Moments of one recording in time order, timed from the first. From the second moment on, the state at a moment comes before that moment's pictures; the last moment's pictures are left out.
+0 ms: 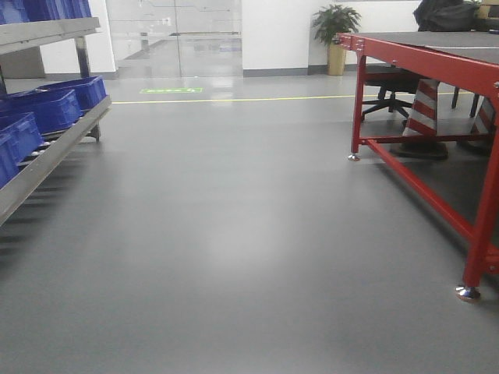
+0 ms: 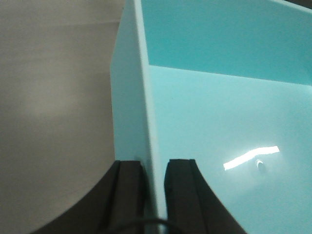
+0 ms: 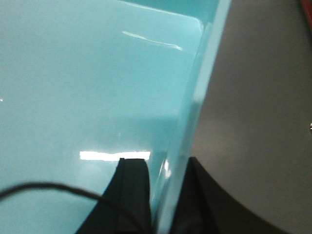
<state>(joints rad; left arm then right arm) -0.53 1.60 -2.05 0.00 0.85 -0.11 0.16 1.37 -1.68 0.25 0.95 -0.04</state>
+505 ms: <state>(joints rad) -0.53 1.60 -2.05 0.00 0.85 -0.11 0.16 1.37 -1.68 0.25 0.95 -0.04</state>
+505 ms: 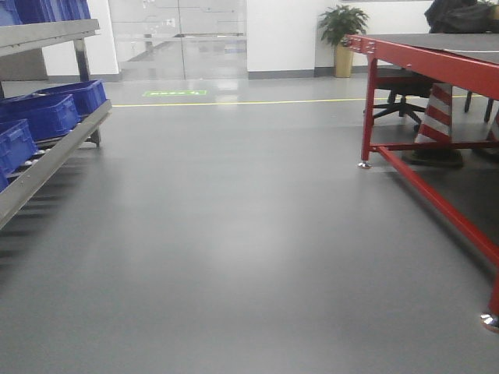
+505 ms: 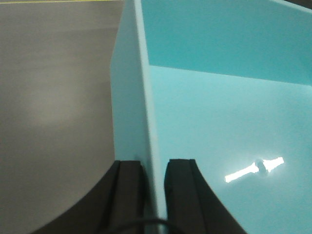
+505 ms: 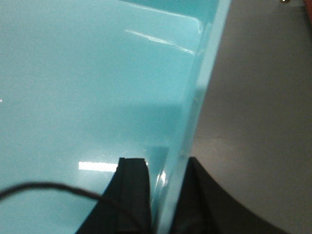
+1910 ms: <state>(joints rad) -0.53 1.60 -2.05 0.00 0.85 -0.11 0.16 1.37 -1.68 0.25 0.95 -0.04</state>
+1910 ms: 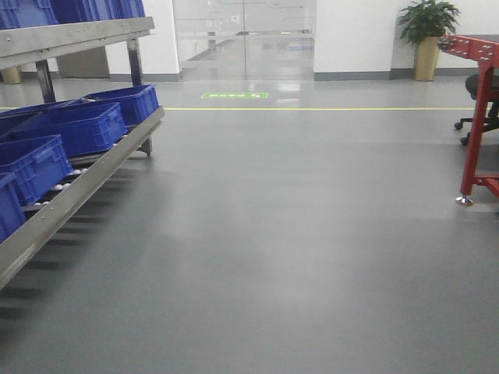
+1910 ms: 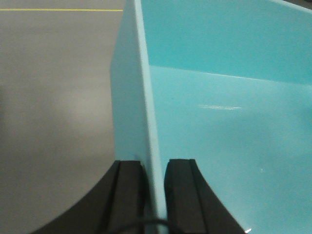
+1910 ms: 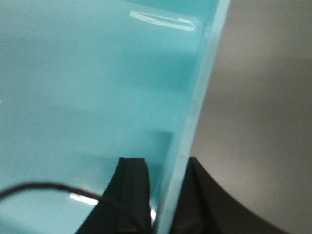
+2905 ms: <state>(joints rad) -0.53 1.76 -2.05 -0.01 0.77 -0.11 0.15 1.37 -1.68 0.20 0.95 -0.04</state>
